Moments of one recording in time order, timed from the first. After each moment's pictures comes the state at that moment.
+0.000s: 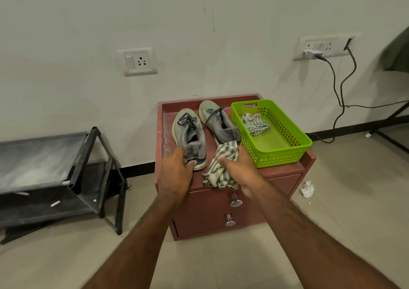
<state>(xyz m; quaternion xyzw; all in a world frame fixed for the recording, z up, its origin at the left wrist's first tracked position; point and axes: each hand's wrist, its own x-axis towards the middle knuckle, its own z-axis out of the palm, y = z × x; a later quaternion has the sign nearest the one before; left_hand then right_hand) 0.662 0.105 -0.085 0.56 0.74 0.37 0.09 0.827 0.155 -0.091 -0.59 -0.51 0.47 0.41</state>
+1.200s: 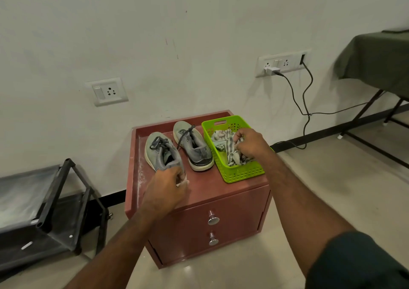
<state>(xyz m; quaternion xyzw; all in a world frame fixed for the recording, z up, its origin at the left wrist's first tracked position) 0.697 0.119 -0.062 0.69 0.65 0.29 0.08 0.950 0.242 -0.022 -0.67 -0.64 0.25 0.30</state>
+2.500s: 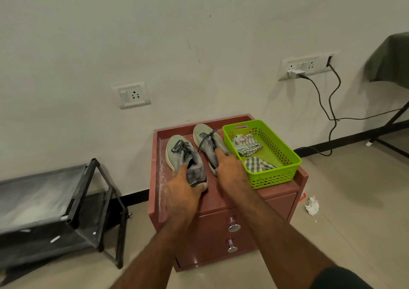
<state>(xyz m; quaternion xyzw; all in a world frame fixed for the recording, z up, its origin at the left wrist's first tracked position) 0.700 0.121 -0.073 0.54 0.75 0.36 0.11 0.827 0.200 -0.063 -0.63 -0.75 0.04 0.17</state>
